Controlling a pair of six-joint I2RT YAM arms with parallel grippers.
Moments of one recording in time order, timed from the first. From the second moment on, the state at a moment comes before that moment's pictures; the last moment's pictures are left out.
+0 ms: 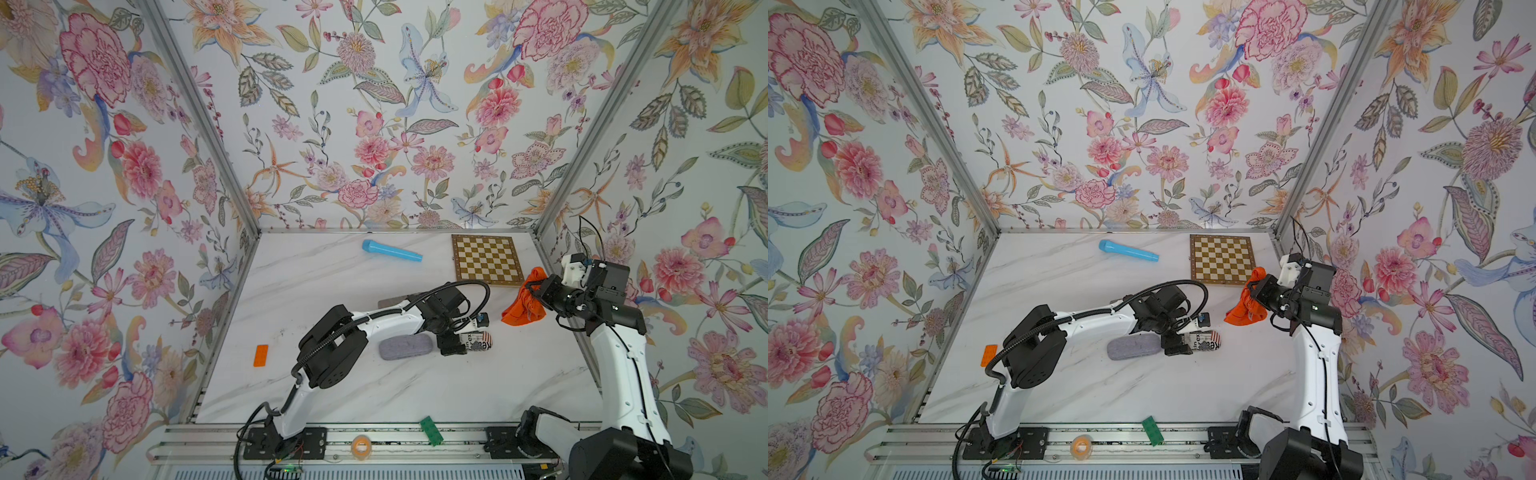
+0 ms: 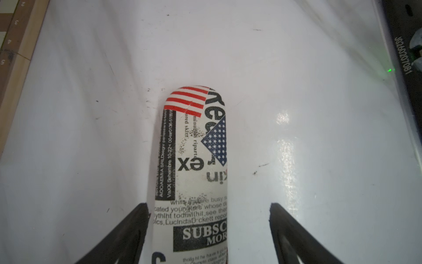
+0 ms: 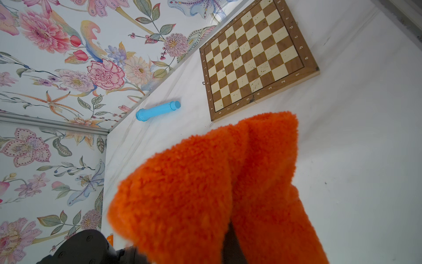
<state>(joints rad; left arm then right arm) -0.99 2.14 1.62 -0.43 0.35 0.53 -0.31 1.10 1.07 -0.73 -0.56 0.39</state>
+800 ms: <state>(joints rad) -0.98 2.22 1.64 -0.42 0.33 0.53 -0.26 1.14 1.10 -0.72 -0.57 0.37</state>
